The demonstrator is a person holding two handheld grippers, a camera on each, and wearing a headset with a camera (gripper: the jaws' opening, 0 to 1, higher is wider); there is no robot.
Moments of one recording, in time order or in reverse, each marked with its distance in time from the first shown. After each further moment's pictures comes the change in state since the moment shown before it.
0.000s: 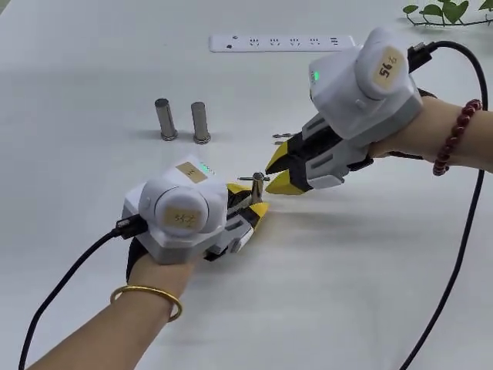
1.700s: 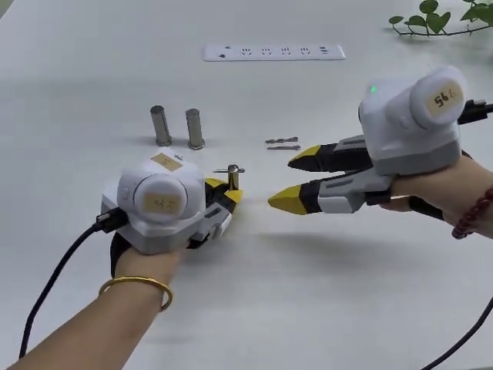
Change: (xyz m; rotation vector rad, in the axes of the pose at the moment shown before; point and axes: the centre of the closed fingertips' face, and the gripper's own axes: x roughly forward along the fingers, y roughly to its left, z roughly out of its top) left arm -0.013 0.035 0.006 -0.038 -0.010 0.098; right arm -0.027 0.008 -0.004 0.360 -0.224 -0.216
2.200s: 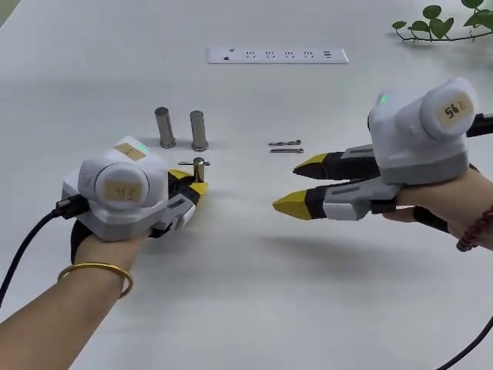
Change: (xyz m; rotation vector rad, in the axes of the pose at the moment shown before) left arm -0.017 0.047 -0.009 0.043 0.036 0.065; right arm -0.001 0.000 -0.004 0.029 -0.010 -0.011
